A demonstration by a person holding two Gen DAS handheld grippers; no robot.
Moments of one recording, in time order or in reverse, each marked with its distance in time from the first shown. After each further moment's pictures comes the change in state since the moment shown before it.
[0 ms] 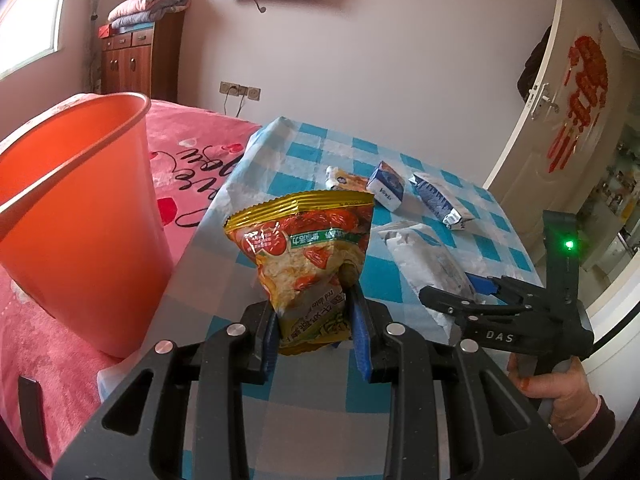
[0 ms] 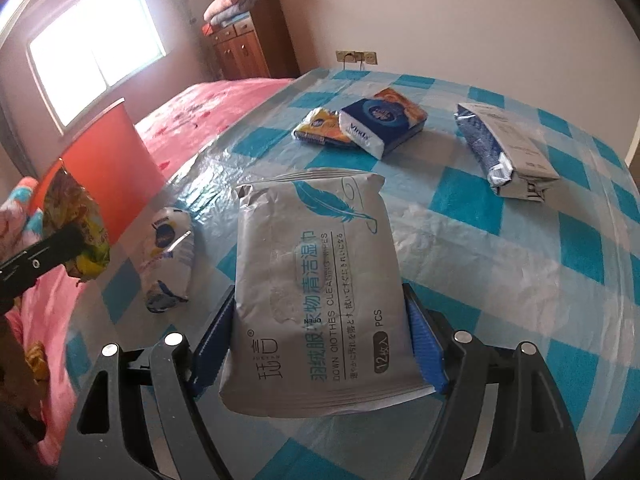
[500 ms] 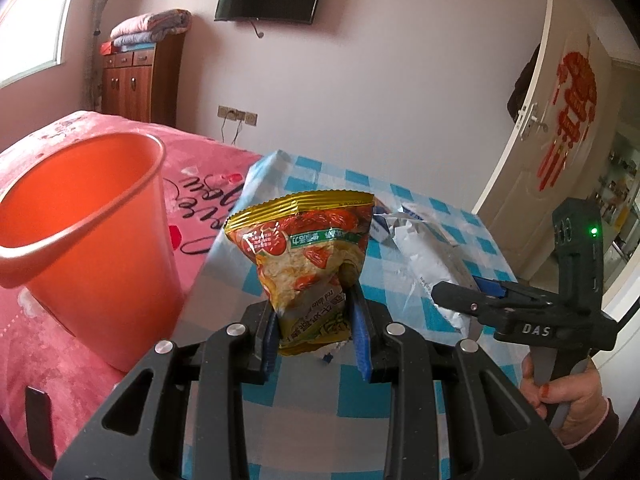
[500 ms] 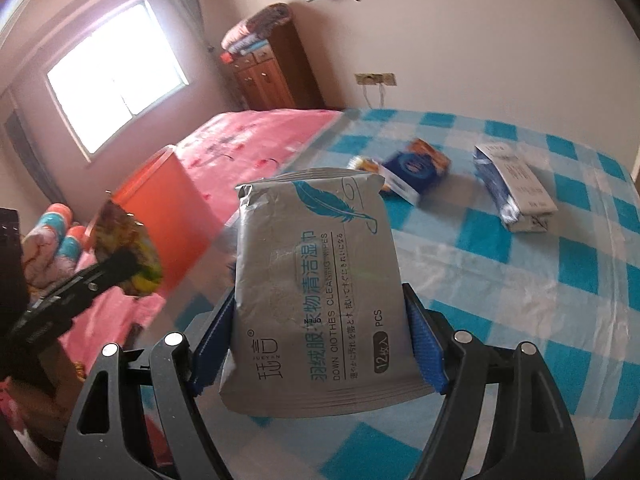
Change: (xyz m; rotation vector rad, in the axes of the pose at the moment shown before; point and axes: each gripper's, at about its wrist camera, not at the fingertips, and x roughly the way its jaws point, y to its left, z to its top) left arm -0.038 0.005 0.011 -0.003 -0.094 -0.018; right arm -0.053 0.035 0.029 0.017 -0.073 0.139
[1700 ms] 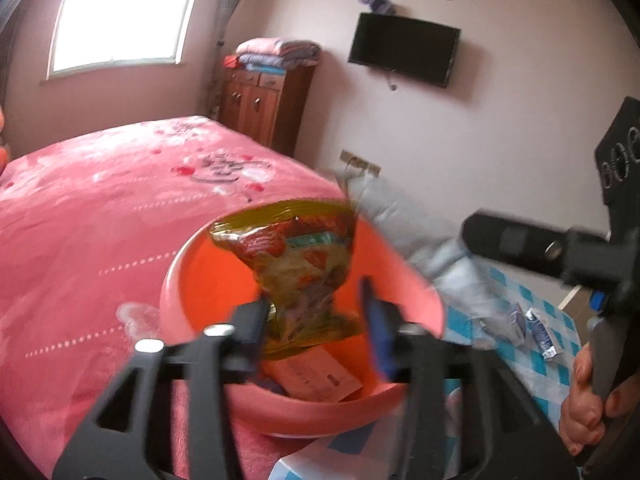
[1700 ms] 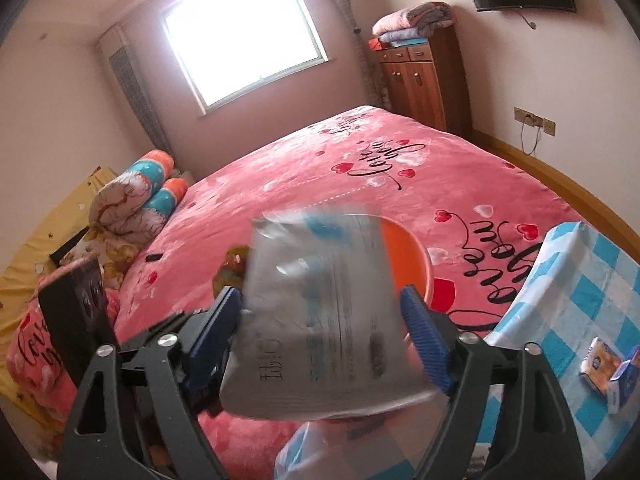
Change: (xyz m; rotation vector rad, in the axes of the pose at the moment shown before) left arm -0.036 0.162 0.053 -0.239 -0.156 0.353; right arm 0.109 0.230 0.136 -0.269 0.049 0.346
